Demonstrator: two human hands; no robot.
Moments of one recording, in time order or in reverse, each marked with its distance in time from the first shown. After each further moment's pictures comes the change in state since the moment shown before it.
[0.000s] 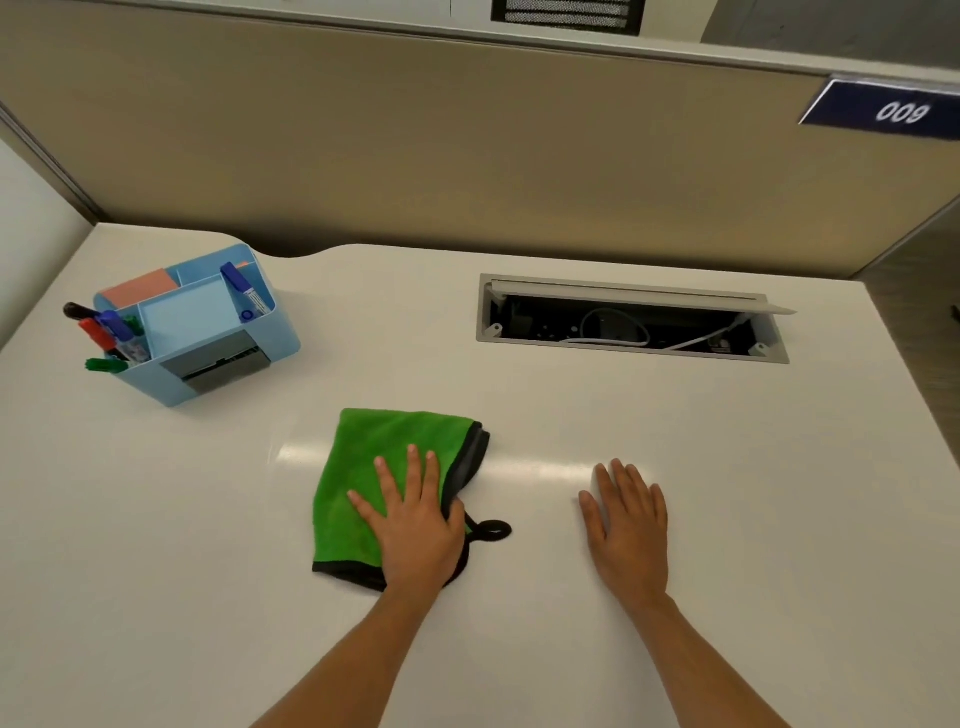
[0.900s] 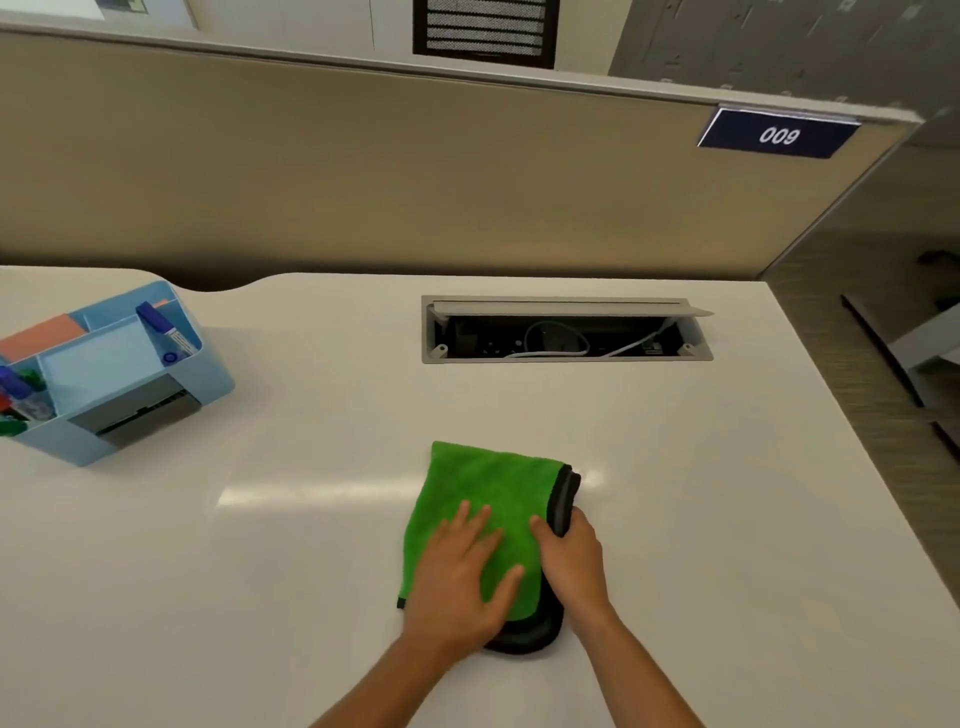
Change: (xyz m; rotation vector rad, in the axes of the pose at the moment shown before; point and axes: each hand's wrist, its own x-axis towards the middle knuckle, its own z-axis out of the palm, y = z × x) left_hand -0.039 0.046 -0.004 -0.375 -0.042 0.603; right_hand -0.009 -0.055 -0.035 0.852 -0.151 0.659
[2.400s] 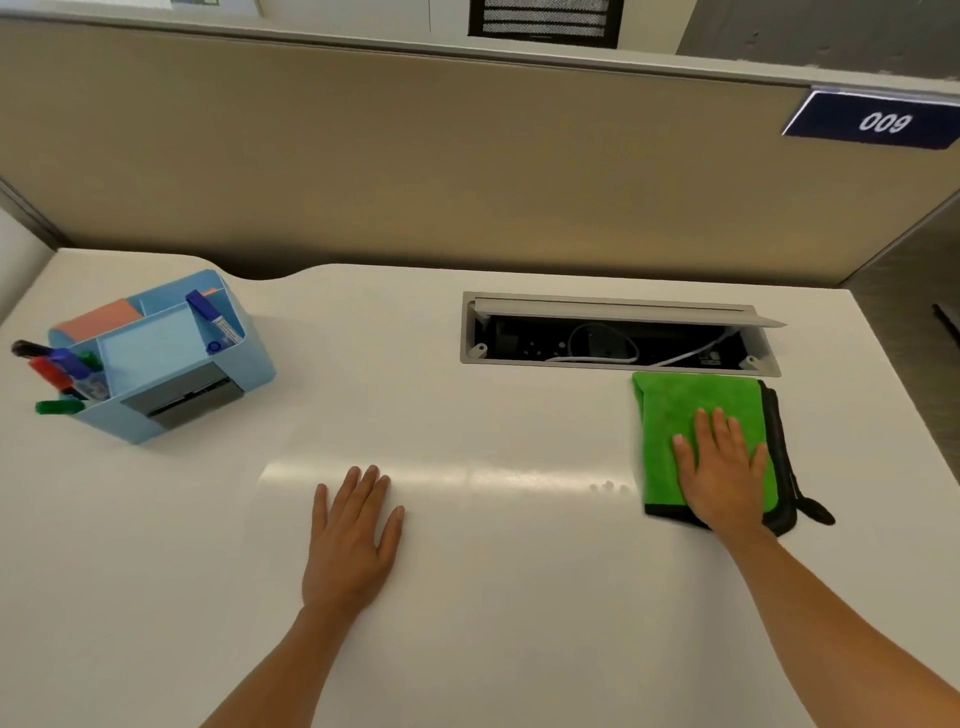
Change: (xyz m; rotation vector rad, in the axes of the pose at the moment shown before) left_hand -0.002 -0.128 -0.051 0.322 0.152 -0.314; right_hand 0.169 -0.007 -0.111 -0.964 0.249 -0.441
